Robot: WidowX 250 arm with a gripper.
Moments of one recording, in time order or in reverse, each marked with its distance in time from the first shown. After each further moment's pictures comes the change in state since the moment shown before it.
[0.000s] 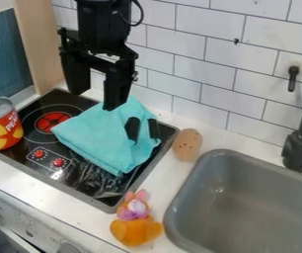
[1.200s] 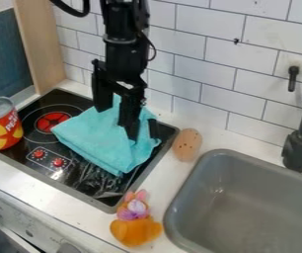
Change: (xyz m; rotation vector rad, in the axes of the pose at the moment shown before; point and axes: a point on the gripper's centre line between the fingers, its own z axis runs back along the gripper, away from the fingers) arm 0.061 0.019 -0.068 -0.022 0.054 -0.187
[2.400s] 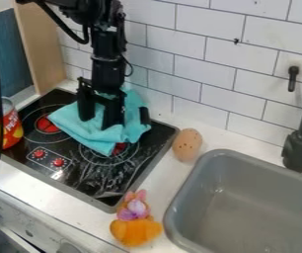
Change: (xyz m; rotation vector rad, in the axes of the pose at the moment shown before) arm -0.002 0.112 -0.057 -0.034 0.168 0.247
